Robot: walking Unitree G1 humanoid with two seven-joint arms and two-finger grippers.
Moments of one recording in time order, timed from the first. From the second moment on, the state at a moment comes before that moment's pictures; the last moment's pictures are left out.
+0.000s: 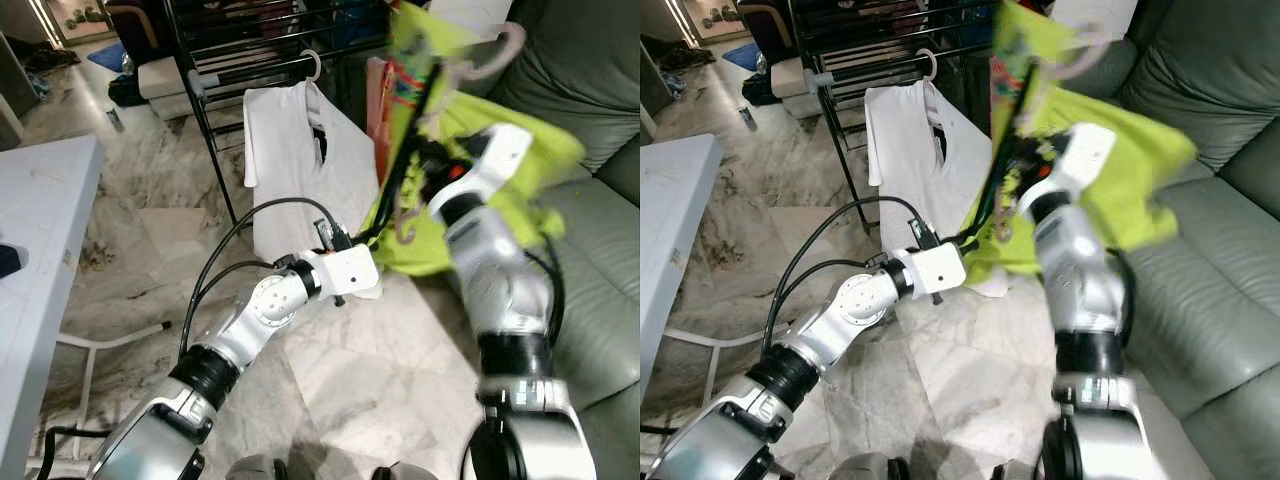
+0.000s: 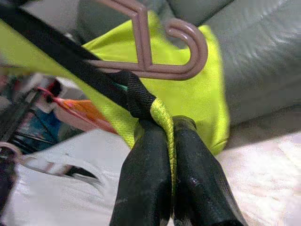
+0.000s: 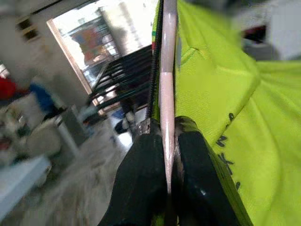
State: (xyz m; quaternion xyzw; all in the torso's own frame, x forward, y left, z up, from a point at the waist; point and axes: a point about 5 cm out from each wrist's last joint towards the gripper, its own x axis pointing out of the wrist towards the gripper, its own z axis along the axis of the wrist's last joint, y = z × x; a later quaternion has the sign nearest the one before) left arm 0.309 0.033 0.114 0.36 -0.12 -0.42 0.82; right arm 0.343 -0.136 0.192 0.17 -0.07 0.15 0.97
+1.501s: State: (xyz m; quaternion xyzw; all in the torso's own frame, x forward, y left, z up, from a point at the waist) left arm 0.329 0.103 0.122 0.09 0.00 -0.25 0.96; right arm 0.246 -0.151 0.129 -0.14 0.01 0.41 0.90
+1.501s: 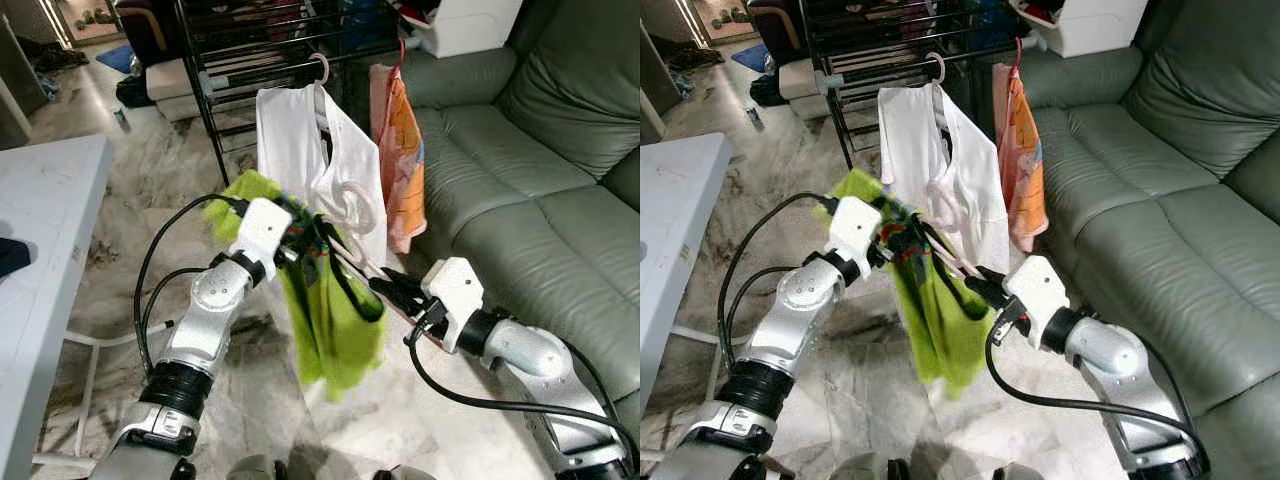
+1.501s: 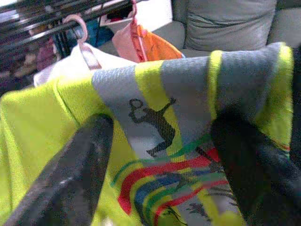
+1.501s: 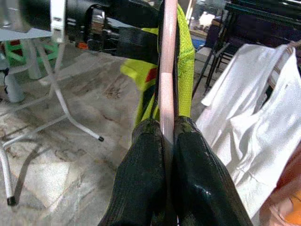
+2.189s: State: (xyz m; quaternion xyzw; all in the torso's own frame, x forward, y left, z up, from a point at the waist) left arm 0.332 0.114 0.123 0.07 0.01 -0.24 0.97; right arm 0.258 -0.156 0.135 -0.16 0.01 0.42 0.89
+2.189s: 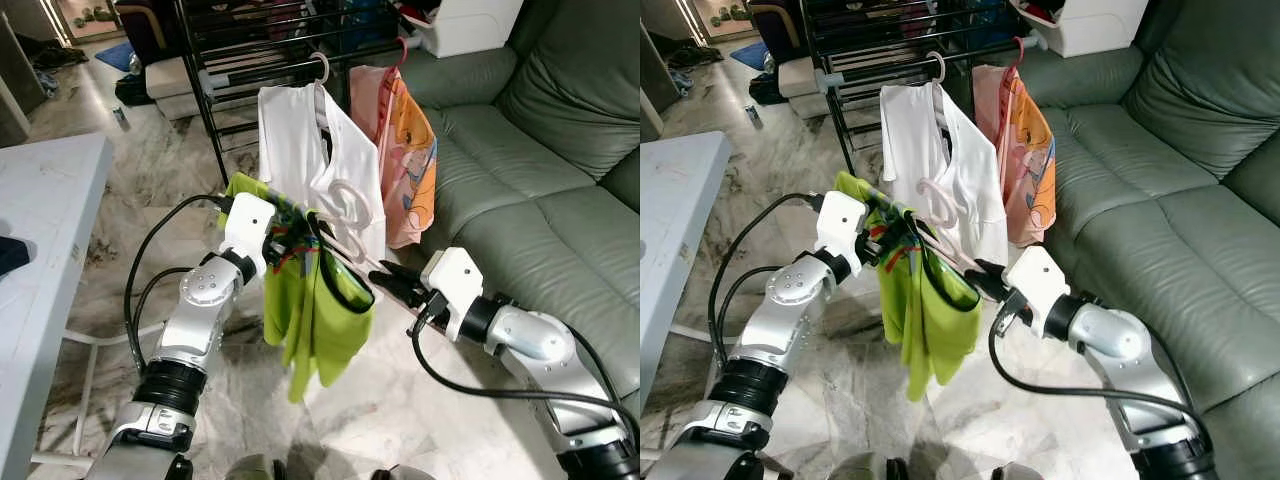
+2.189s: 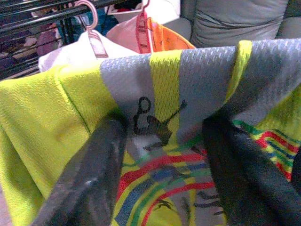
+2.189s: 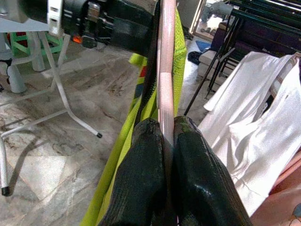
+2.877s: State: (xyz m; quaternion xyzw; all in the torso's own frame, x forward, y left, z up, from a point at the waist) left arm 0.331 0.115 0.128 0.02 0.02 -0.25 0.97; right arm 0.284 -0.162 0.143 -0.17 -0.02 0.39 0.91
